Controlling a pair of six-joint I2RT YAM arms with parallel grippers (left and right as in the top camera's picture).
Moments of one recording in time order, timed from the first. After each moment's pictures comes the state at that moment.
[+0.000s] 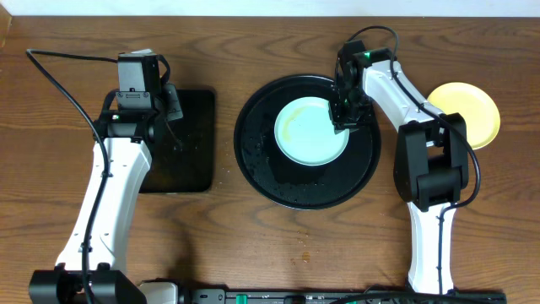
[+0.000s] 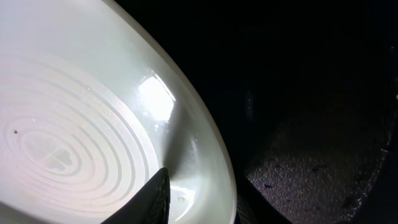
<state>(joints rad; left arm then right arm) -0.01 1.47 1.21 -0.59 -0.17 -0.20 0.26 2.34 1.88 -1.17 -0.14 0.16</state>
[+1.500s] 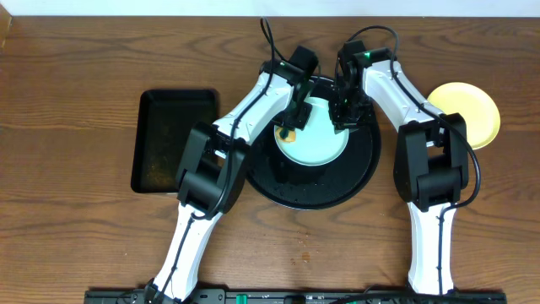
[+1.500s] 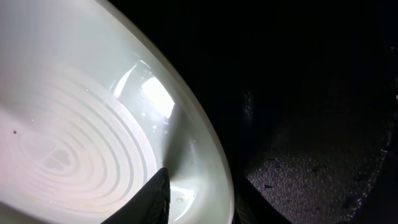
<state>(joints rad) -0.52 2.39 1.99 -1.04 0.06 -0.12 0.26 2.34 1.88 -1.17 -0.14 0.16</state>
